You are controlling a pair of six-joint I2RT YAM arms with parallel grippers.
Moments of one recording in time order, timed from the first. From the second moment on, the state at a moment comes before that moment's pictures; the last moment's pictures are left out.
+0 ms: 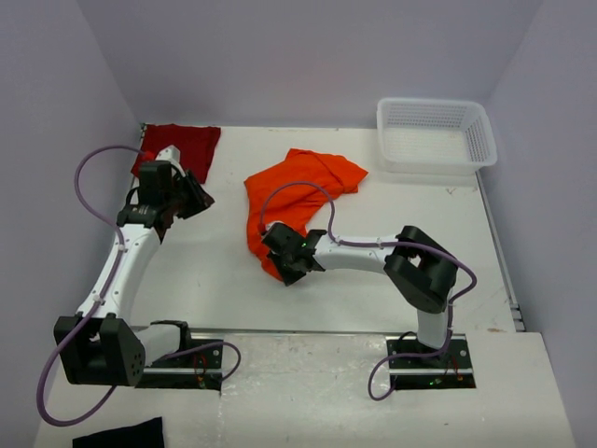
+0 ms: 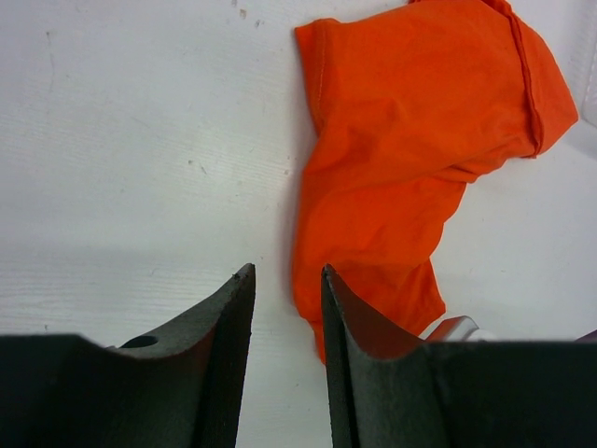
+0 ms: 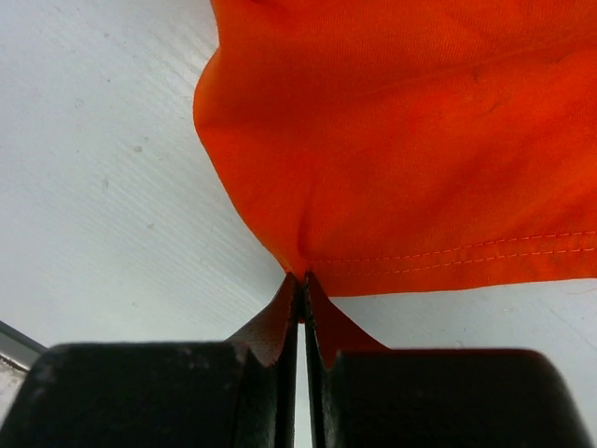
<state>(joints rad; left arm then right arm) -0.03 1.18 0.99 -0.50 0.17 -0.49 1.05 1.90 1.22 -0.44 0.06 0.44</state>
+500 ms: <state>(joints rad) -0.02 1.09 0.84 -0.49 0.14 -0.52 1.05 1.91 2.35 -0.97 0.11 0.24</state>
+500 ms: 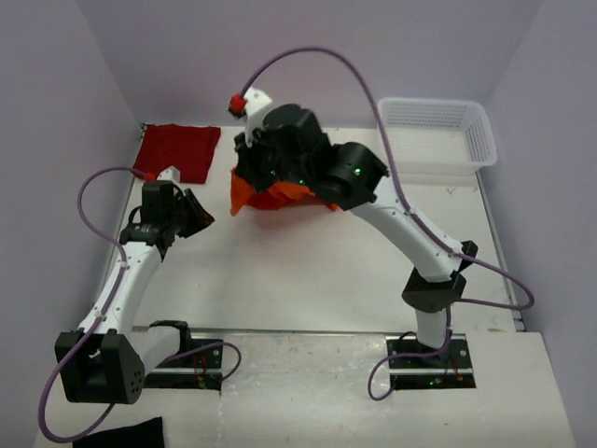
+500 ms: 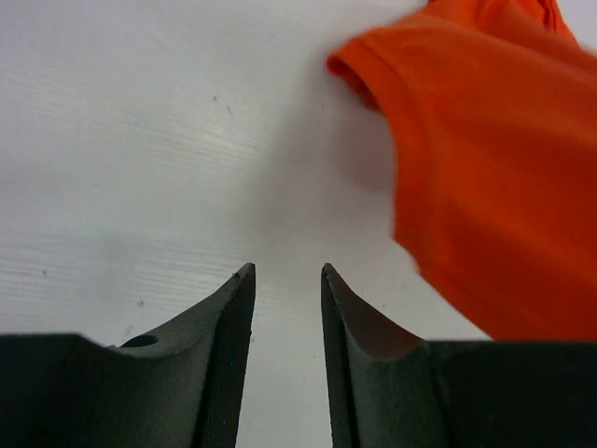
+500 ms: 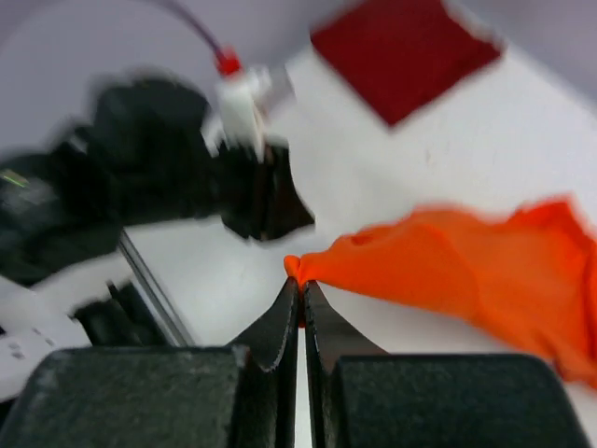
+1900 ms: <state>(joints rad) -0.41 1.00 0.61 -0.25 0.24 -0.75 0.93 1.70 2.45 -0.90 0.12 -0.10</state>
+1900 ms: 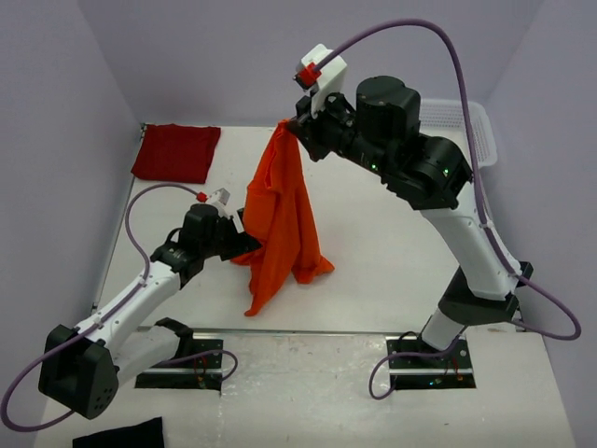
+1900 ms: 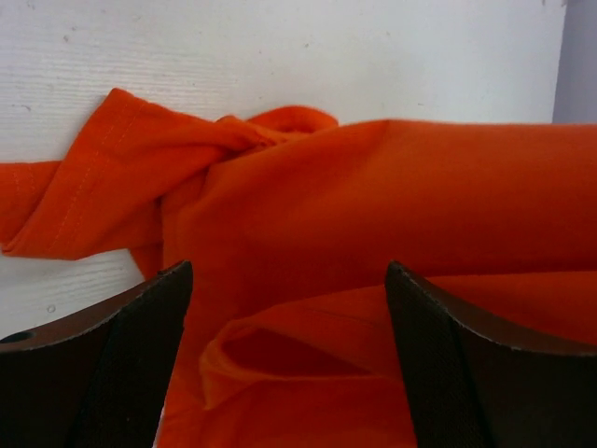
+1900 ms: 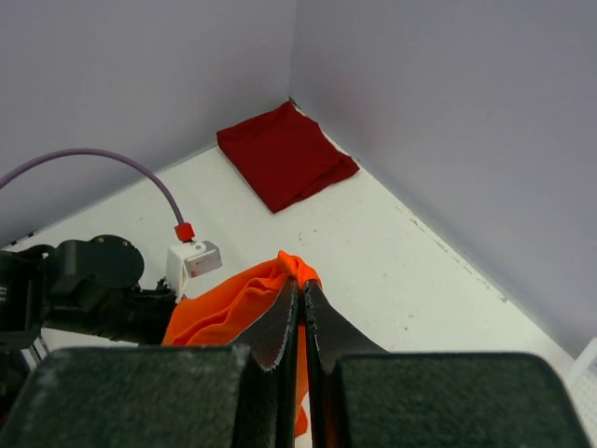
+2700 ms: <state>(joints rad) -0.60 0.66 0.20 0.26 0.05 -0.63 0.91 1.61 2.42 -0.91 0.09 -0.09</state>
